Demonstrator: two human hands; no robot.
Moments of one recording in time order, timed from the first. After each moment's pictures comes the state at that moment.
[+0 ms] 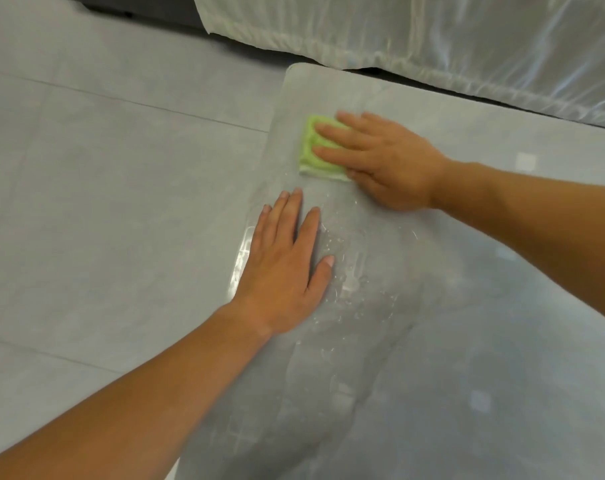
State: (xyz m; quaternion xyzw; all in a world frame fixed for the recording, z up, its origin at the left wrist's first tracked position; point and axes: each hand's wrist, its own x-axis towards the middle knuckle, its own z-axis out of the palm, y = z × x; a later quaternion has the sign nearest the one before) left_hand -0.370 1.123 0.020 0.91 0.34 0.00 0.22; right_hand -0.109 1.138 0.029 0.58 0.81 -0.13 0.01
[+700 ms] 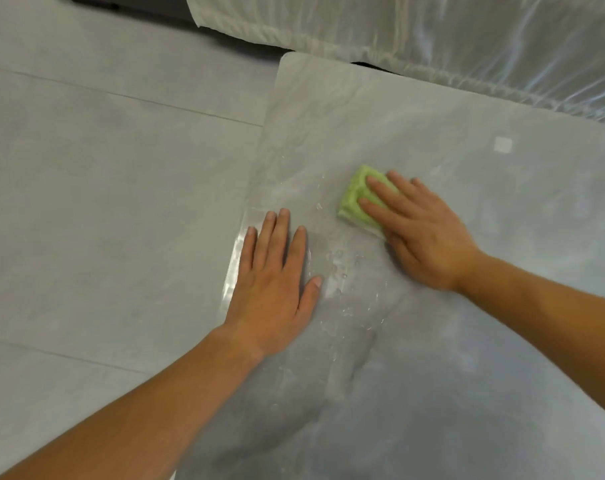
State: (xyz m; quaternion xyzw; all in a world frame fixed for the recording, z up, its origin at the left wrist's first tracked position) left_hand -0.411 1.083 0.022 0.92 0.34 -0.04 0.20; right_hand -0.146 1.003 0.023 0.68 0.72 -0.12 -0.04
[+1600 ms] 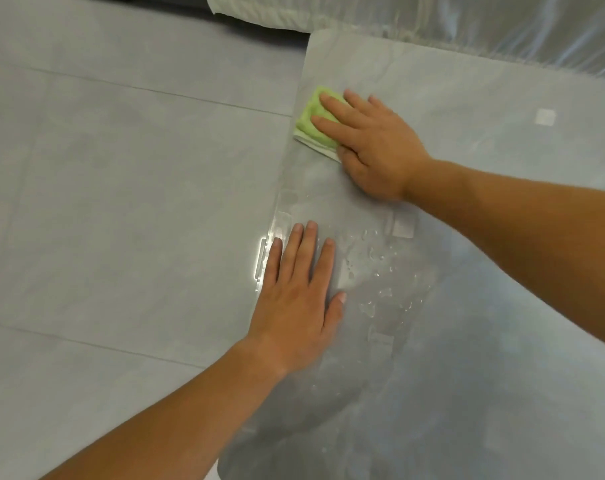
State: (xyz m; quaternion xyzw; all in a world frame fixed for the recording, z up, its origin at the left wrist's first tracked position) left_hand -0.451 1.064 0.017 0.94 0.30 -0.06 0.18; right_hand -0.192 1.130 0.027 0.68 0.72 -0.12 -0.02
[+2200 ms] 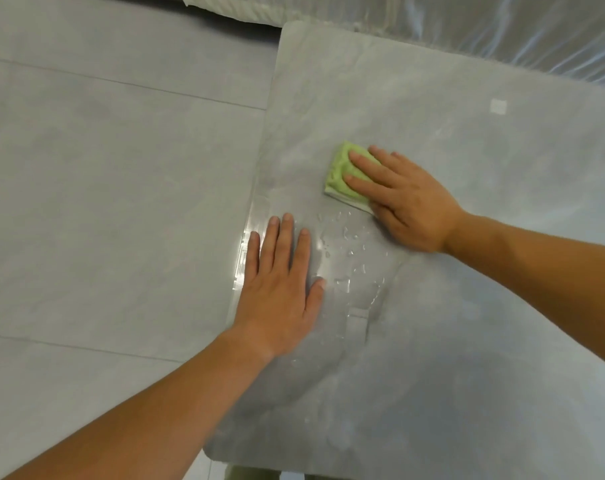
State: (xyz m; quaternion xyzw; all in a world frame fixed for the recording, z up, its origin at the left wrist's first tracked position) left_hand -0.455 1.049 0.022 0.93 0.32 -0.07 0.19; right_hand -0.180 1.009 0.029 0.67 0.72 -0.15 -0.02
